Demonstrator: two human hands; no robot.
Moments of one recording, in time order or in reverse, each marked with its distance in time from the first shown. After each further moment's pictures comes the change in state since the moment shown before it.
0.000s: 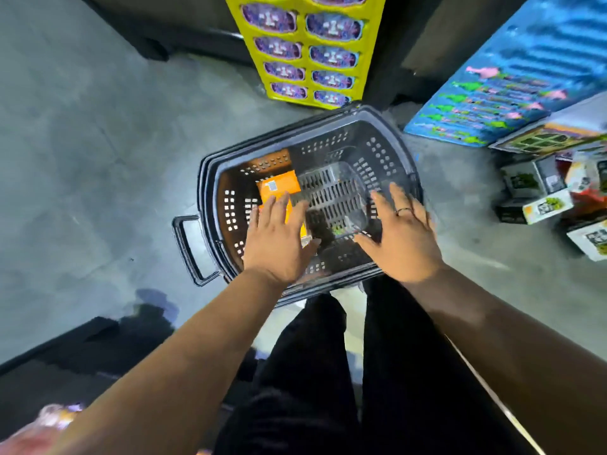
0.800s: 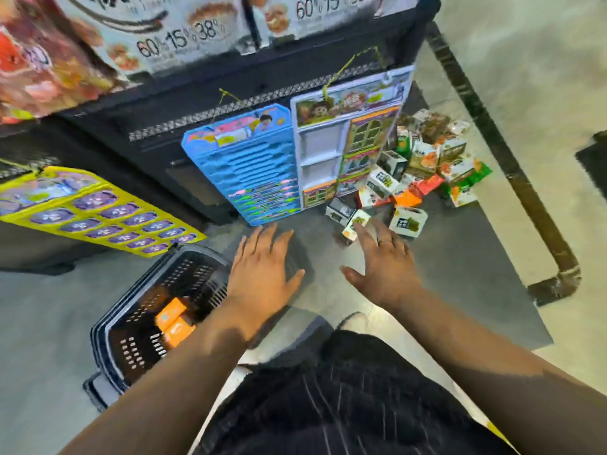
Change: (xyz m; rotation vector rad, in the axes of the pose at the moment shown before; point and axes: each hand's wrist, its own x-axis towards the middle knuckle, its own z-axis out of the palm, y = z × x) left_hand -0.102 0.438 -0.125 0.259 0.137 0.541; right_hand -0.274 0.329 -0.206 0.234 0.238 0.383
